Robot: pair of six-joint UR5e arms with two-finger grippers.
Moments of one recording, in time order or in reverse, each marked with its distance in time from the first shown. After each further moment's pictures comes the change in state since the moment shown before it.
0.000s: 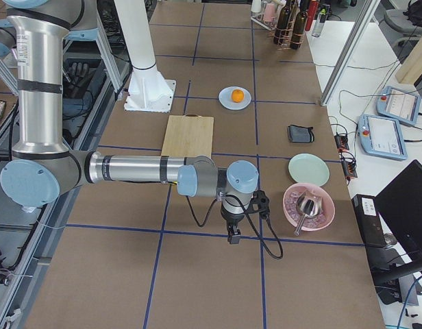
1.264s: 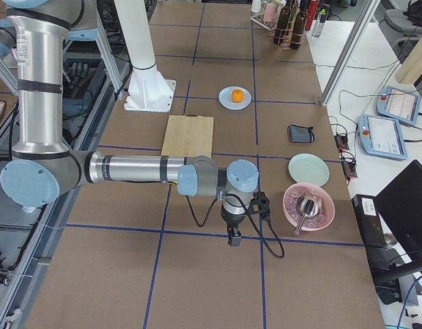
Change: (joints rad) left arm 0.000 0.000 0.002 0.003 0.000 0.000; right arm 0.000 -0.001 0.000 0.000 -0.041 -0.001
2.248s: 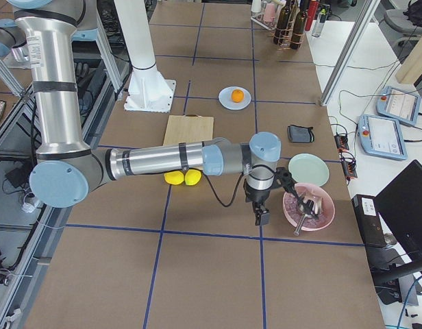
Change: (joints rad) left arm 0.000 -0.021 0.003 0.003 0.015 -0.002; right arm -0.018 0.074 0.004 -0.001 -0.058 -0.009
